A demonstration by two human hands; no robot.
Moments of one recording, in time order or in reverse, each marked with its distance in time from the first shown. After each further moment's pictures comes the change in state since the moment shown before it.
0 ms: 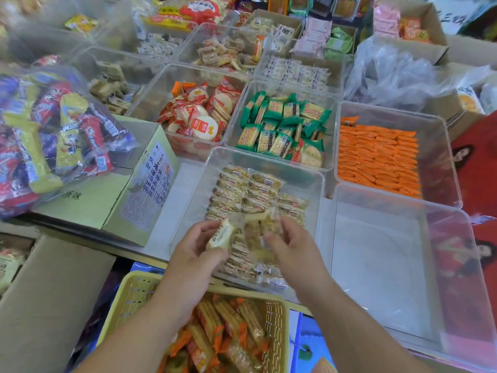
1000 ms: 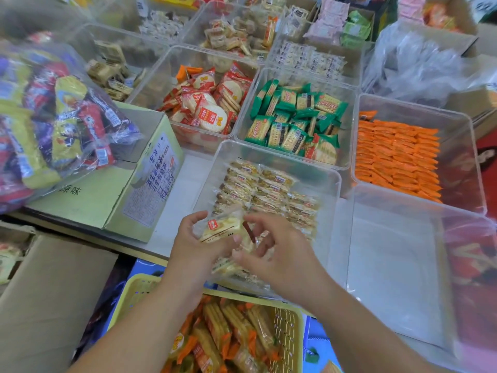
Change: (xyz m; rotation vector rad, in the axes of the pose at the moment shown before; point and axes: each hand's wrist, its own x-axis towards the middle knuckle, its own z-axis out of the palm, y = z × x) left_hand 0.040 -0.007 -0.011 -0.199 0.125 -0.115; right_hand 0.014 -0.016 0.024 -0.372 -0.174 -0.275
